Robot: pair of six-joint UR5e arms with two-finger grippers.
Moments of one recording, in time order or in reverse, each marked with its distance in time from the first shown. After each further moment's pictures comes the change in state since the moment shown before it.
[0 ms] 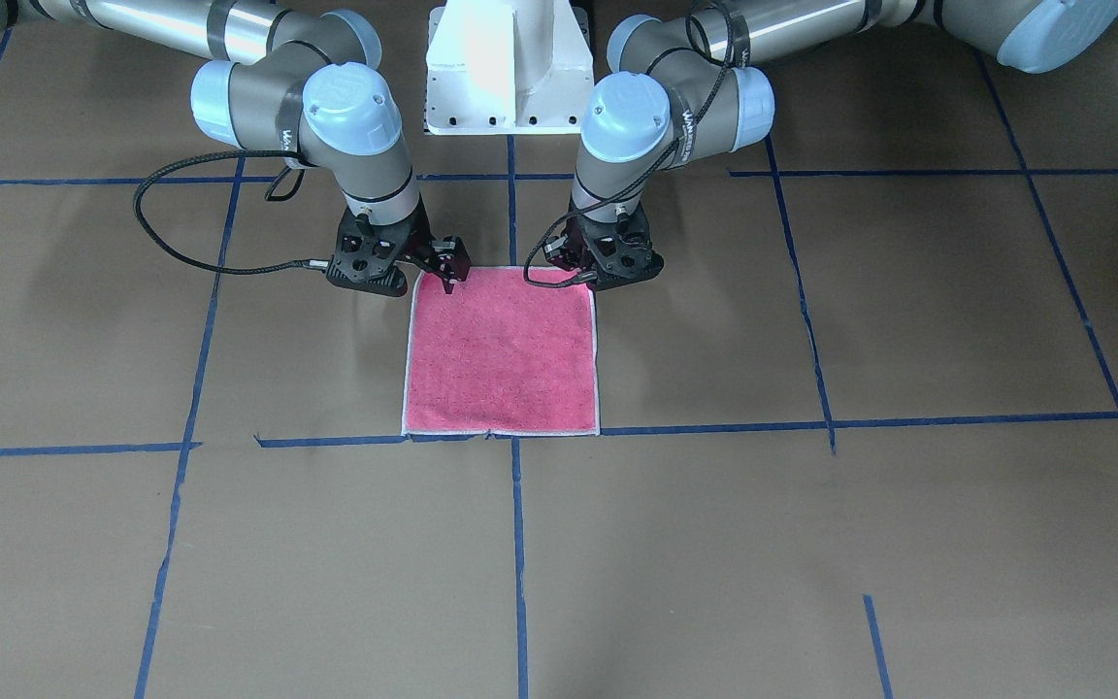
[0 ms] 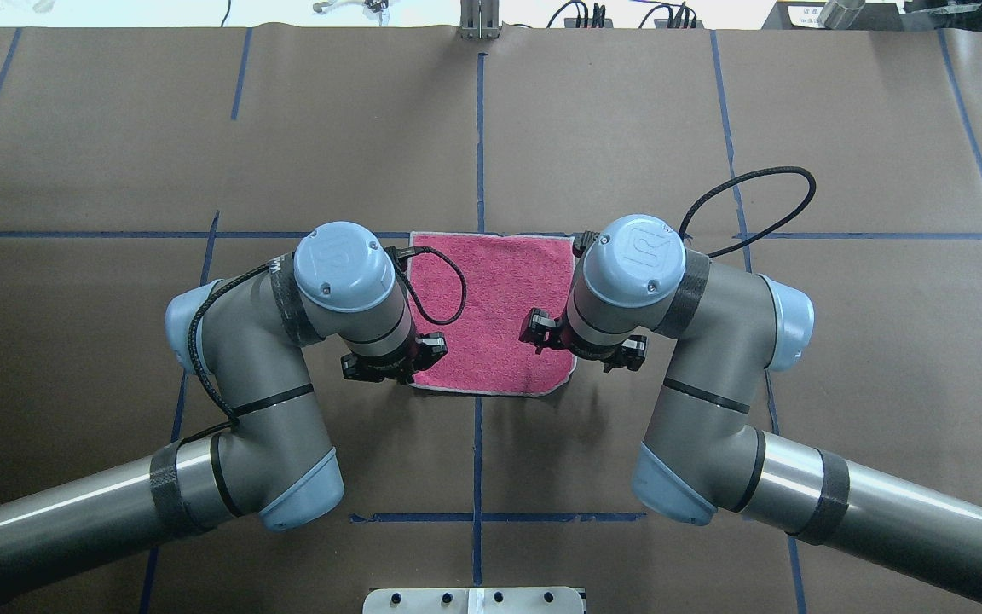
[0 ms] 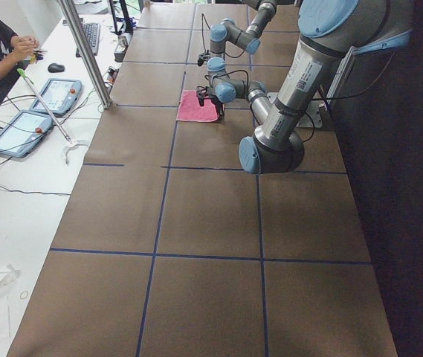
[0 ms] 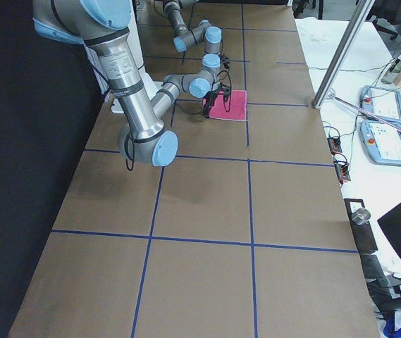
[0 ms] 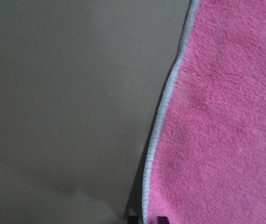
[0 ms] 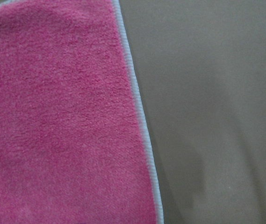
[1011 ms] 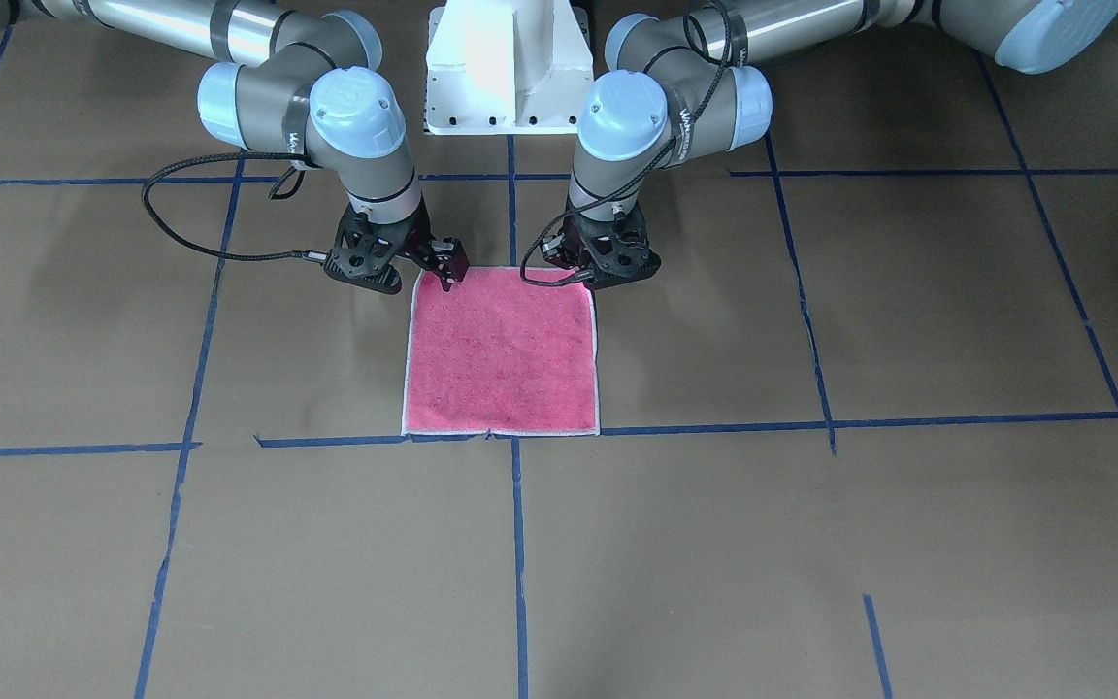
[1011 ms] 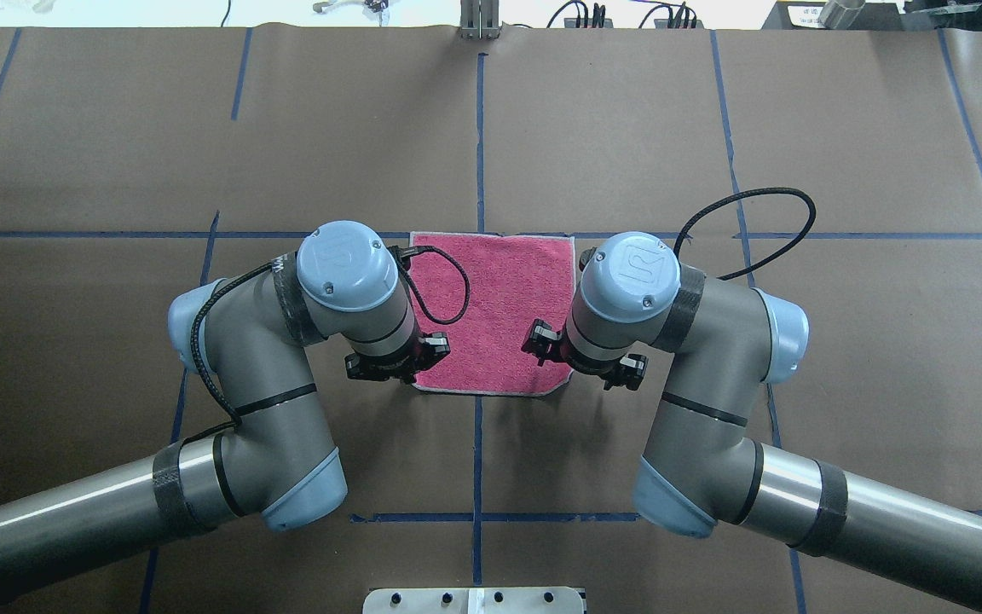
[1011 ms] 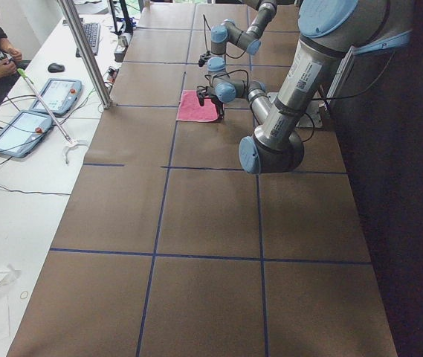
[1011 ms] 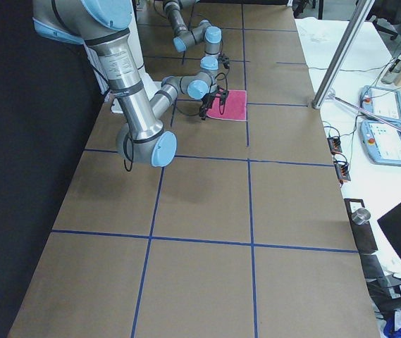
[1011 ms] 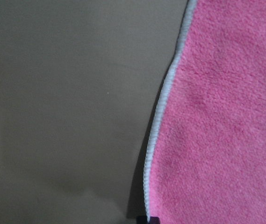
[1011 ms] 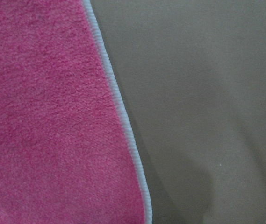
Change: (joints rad) left arm 0.000 -0.007 0.000 0.001 0.000 0.000; right arm -0.025 -0.012 -0.007 -0.001 0.005 0.109
